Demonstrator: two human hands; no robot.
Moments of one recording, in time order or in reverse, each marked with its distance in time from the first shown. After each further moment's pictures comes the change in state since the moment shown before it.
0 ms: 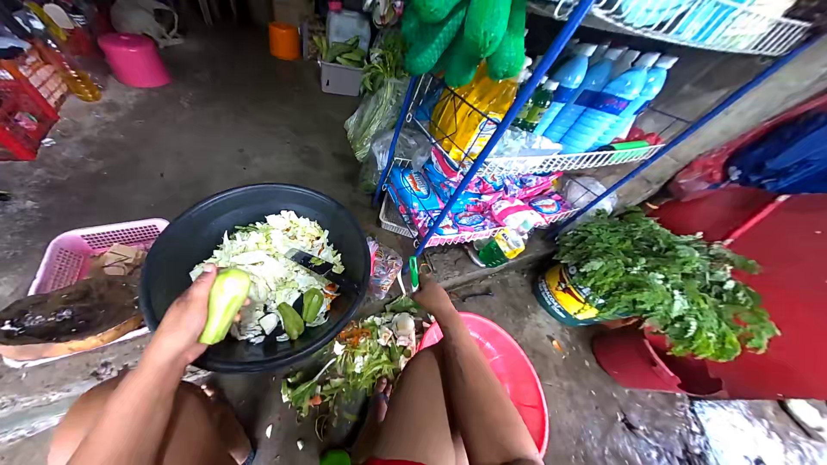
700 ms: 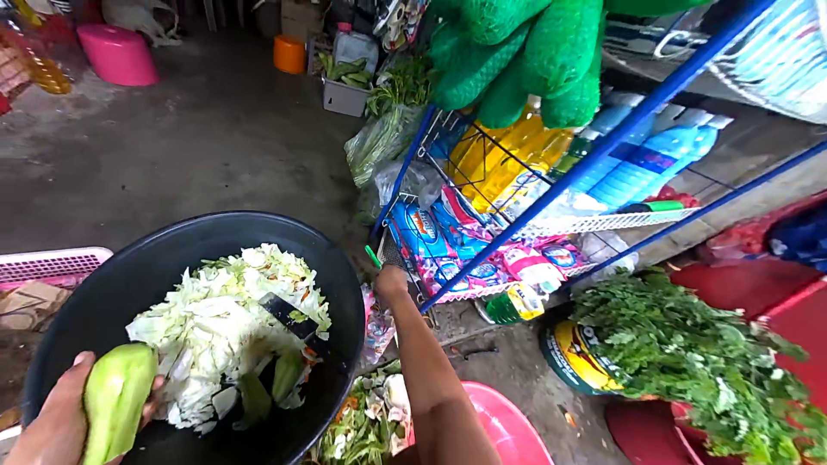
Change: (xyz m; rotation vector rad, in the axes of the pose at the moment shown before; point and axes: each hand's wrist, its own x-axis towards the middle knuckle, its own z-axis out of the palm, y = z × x) left_hand 0.061 -0.029 -0.020 -0.350 0.130 -0.179; right_hand 0.187 -0.127 -0.007 -0.216 0.088 0.020
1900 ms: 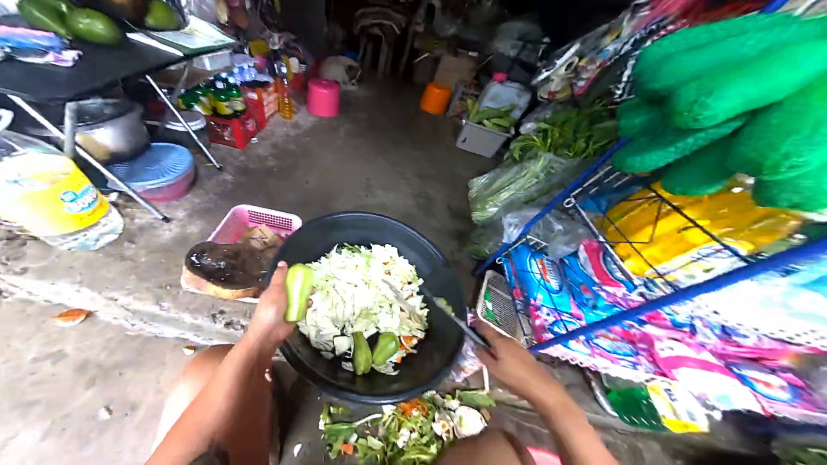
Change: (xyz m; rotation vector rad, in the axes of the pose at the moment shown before) left_hand -0.030 0.025 -0.035 -0.270 0.166 0.153; right_hand -0.218 0.008 -0.053 -0.116 -0.134 -0.590
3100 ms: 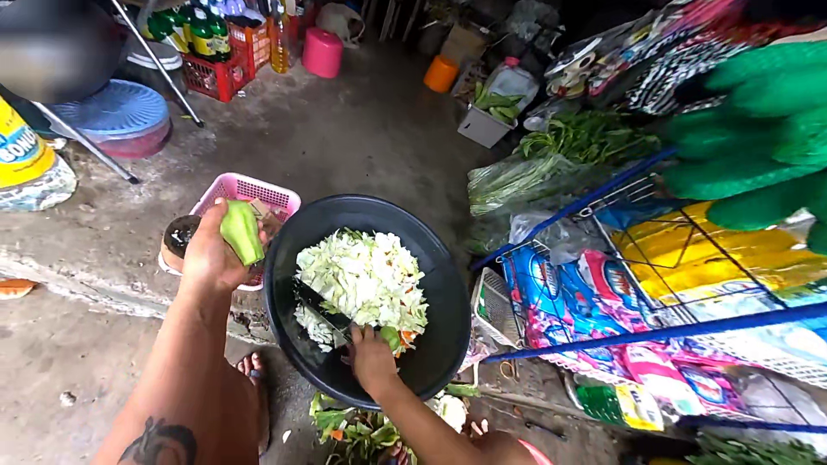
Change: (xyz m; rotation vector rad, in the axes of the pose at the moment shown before) left_hand 0.068 0.085 -0.057 -0.259 0.035 0.189; right_hand 0.075 -0.182 0.191 -0.315 -0.163 -0.098
